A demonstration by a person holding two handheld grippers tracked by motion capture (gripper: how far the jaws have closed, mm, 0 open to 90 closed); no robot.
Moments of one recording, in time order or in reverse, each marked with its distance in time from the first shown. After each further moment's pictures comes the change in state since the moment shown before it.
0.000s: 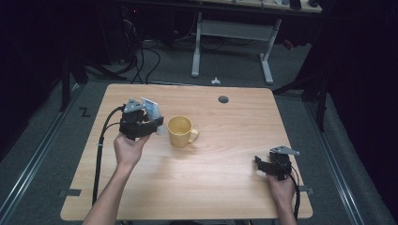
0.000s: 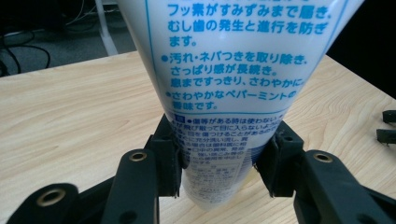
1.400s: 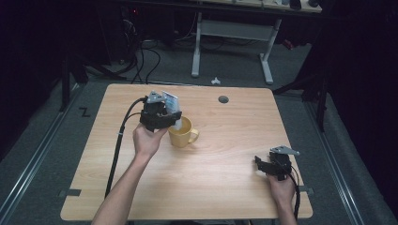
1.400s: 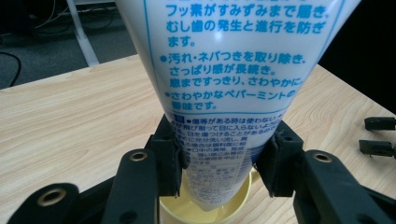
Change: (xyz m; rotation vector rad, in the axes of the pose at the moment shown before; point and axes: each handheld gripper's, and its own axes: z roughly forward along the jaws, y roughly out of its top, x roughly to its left) left arm -0.025 0.025 0.043 0.022 -0.064 0.024; right arm 0.000 0.000 0.000 -0.001 0.001 -0.003
